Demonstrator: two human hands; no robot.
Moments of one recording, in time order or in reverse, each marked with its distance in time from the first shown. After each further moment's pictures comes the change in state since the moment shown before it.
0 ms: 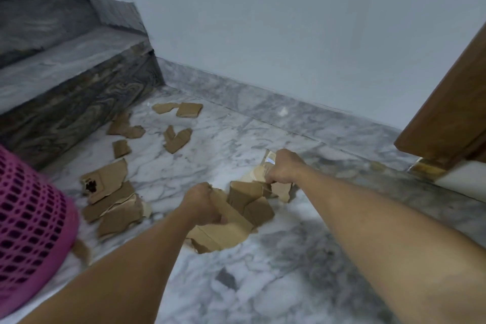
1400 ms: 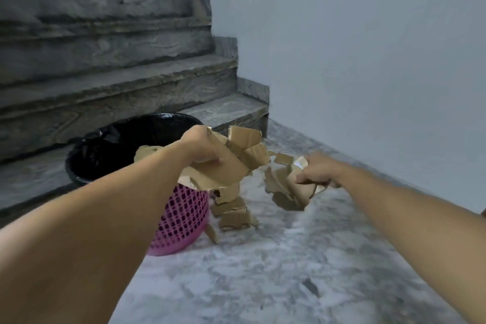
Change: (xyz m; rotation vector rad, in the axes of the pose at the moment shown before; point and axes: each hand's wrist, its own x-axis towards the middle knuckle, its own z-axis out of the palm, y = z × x) left_hand -0.213 -0.133 -0.247 -0.172 0.554 -0.053; right_hand -0.172 -0.193 -0.048 0.104 0.018 -0.371
